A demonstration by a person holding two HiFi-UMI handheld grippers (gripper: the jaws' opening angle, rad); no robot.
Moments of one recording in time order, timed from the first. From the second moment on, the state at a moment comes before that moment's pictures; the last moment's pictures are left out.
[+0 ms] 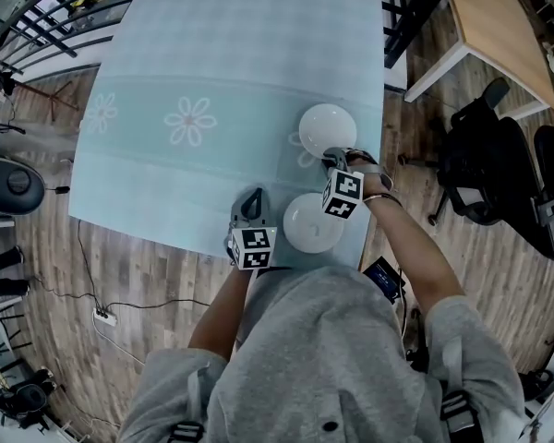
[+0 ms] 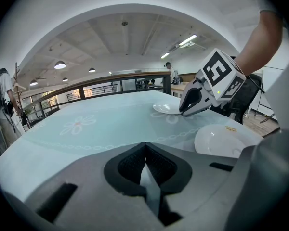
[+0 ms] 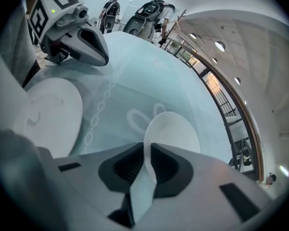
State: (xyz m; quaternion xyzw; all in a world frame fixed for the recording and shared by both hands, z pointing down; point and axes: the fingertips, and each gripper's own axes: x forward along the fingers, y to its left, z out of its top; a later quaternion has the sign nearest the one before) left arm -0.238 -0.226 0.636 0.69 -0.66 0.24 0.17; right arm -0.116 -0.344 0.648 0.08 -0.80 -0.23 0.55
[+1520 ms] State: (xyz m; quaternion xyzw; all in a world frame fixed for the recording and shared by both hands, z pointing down) left arm -0.244 -0.136 0.614 0.66 -0.70 0.18 0.19; right arm -0.064 -0.164 0.532 0.09 -0.88 -0.29 0.38
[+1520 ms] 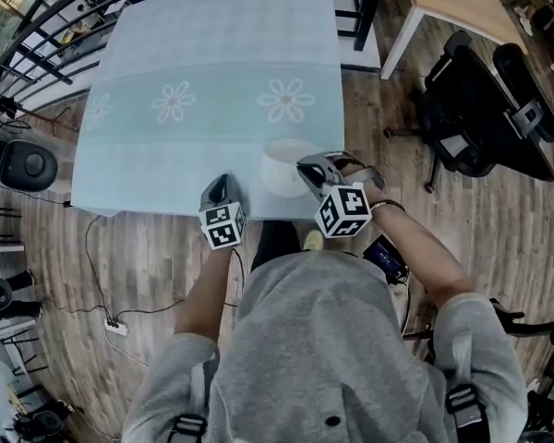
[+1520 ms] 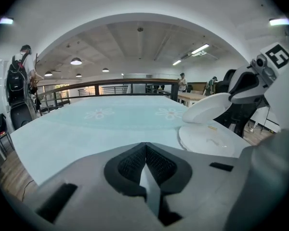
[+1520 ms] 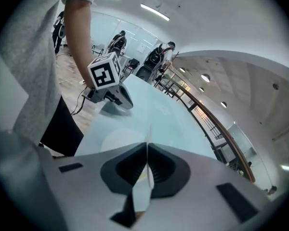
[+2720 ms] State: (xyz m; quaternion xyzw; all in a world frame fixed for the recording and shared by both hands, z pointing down) left arm -0.262 0.074 0.527 0.69 -0.69 0.10 0.19; right arm -0.043 -0.064 0.500 0.27 -0.92 0.00 0.28
